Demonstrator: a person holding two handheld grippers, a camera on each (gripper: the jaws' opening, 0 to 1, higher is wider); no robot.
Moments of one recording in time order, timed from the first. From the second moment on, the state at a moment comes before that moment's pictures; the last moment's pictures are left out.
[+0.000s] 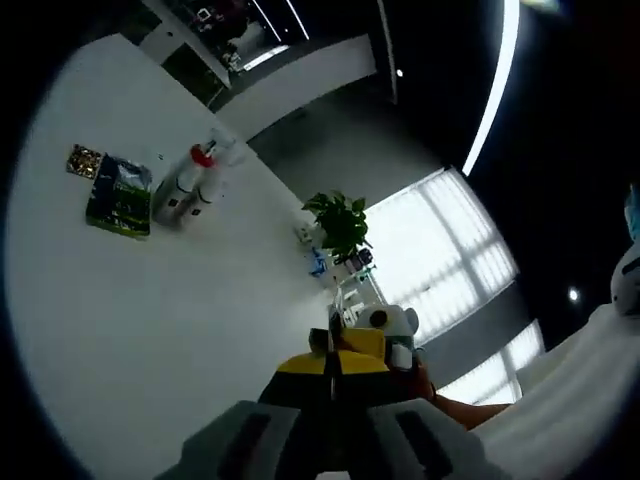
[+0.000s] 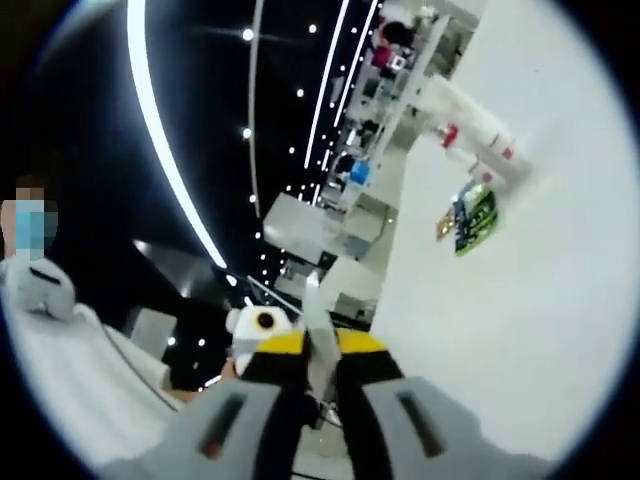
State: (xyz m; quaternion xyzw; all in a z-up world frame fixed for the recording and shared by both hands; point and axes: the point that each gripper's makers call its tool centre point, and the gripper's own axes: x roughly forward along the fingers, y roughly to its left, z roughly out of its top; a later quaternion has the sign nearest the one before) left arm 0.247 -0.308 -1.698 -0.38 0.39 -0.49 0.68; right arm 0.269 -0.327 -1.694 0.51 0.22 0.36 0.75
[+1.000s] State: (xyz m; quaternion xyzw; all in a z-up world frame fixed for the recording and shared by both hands) left arm 0.265 -0.295 -1.690 -0.42 0.39 -0.48 0.67; right arm 0.253 -0.300 -1.691 0.51 0.27 0.42 0.70
